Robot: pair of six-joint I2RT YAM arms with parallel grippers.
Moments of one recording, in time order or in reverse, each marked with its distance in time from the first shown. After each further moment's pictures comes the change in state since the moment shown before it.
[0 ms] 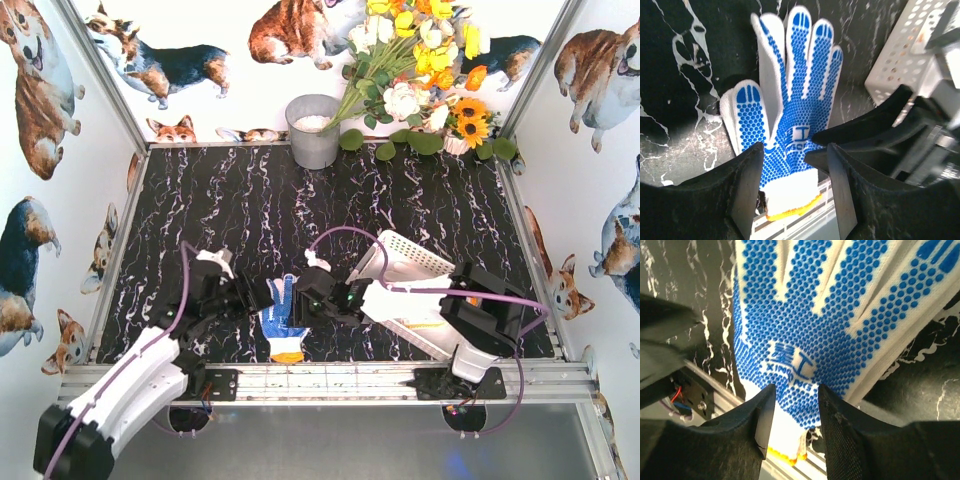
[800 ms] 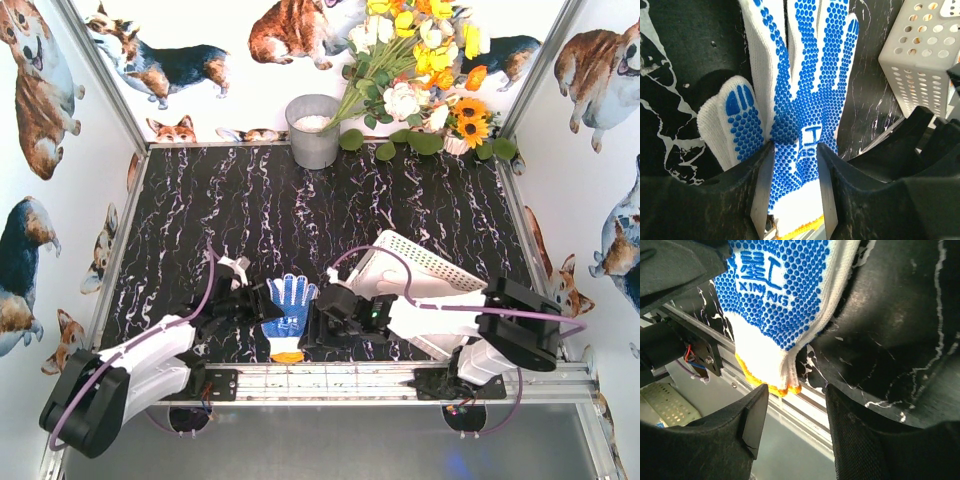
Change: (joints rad) left arm -0.013 0.315 -0.126 0.372 0.191 0.037; right arm 0.057 -0.225 -0.203 -0.037 -0.076 0.212
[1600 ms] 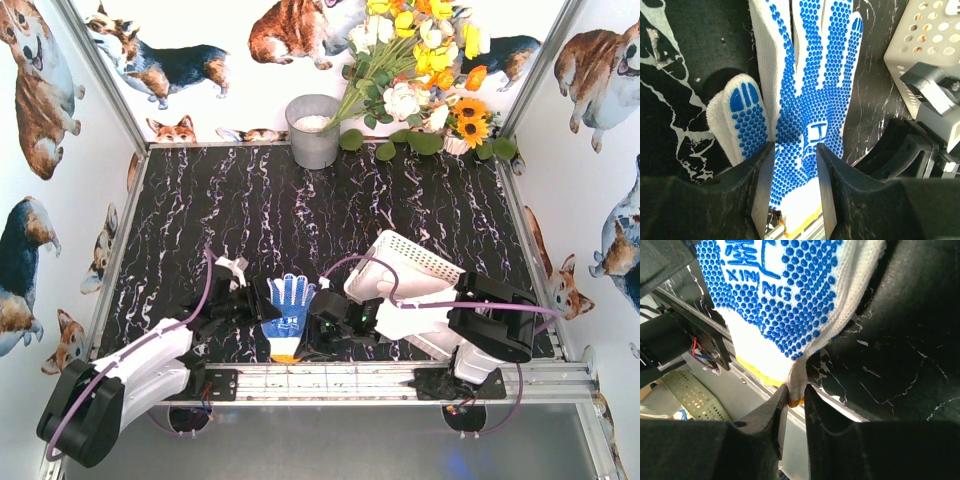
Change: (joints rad) left arm 0.000 -0.042 -0.001 -0.042 -0.024 0.023; right arm 0.018 0.145 0.001 0.160 -0.121 0.104
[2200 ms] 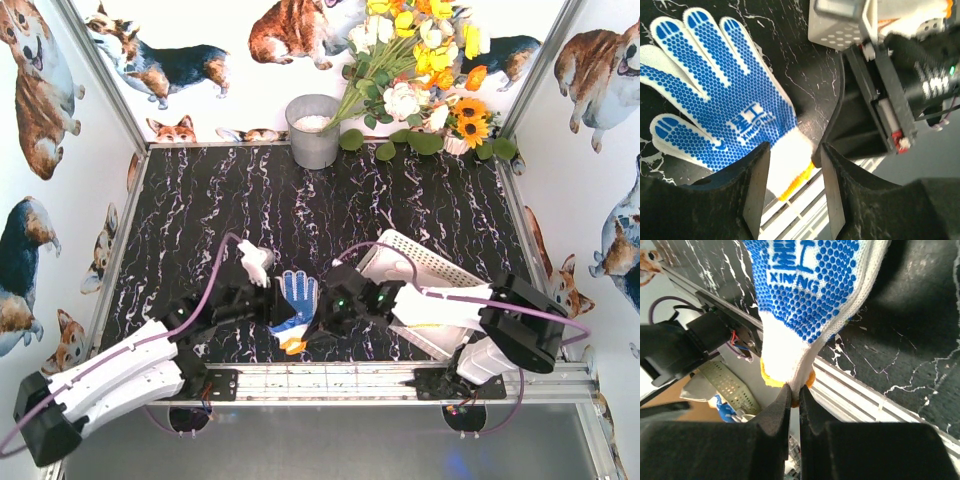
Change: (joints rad) left arm -0.357 -0.187 0.270 -0.286 -0.261 0.212; right arm -0.150 -0.133 0.007 -0.111 -0.140 -0.014
